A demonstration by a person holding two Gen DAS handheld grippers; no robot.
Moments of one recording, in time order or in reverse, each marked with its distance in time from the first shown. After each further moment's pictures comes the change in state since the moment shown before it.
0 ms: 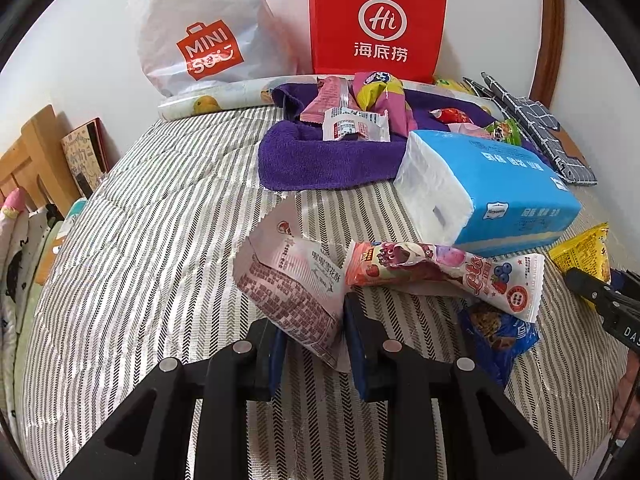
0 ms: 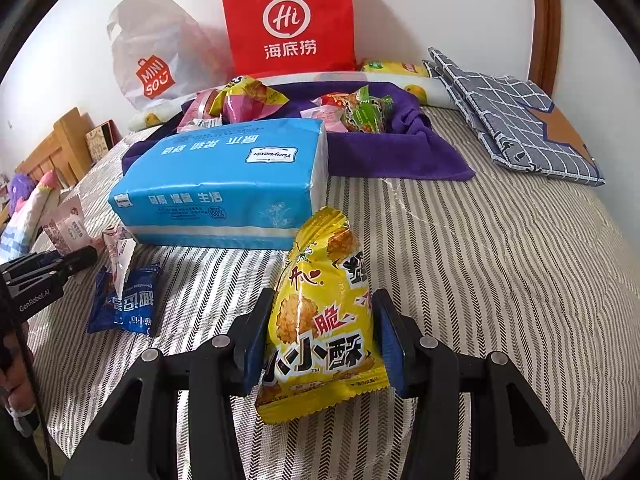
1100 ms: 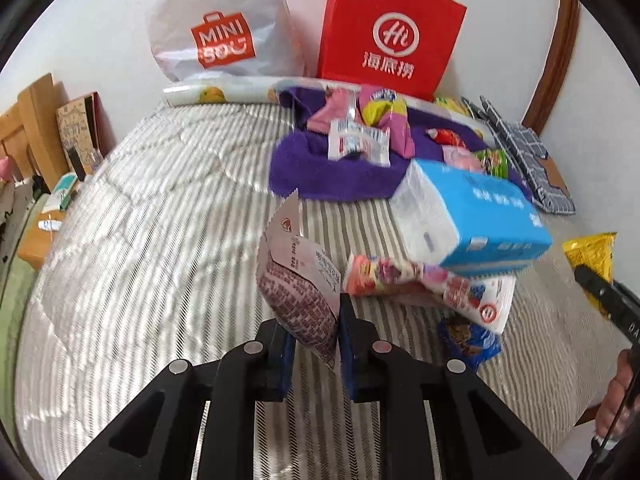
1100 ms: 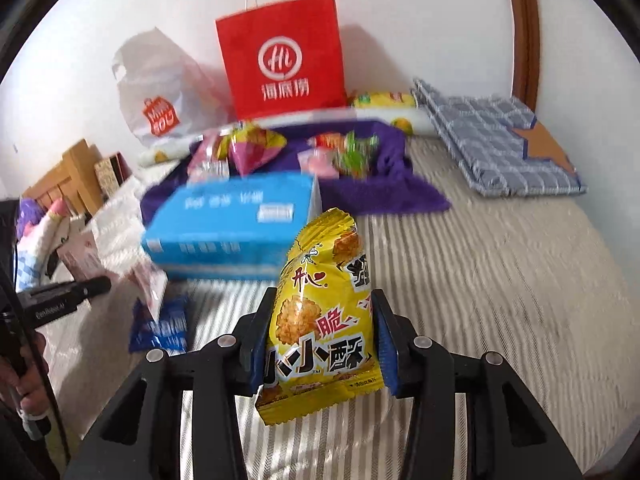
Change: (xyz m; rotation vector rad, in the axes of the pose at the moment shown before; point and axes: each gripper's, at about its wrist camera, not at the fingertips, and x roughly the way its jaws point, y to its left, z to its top) left arm -0.019 0.023 0.014 -0.096 0.022 -0.100; right arm -0.051 -0.011 0.028 0.039 -0.103 0.025
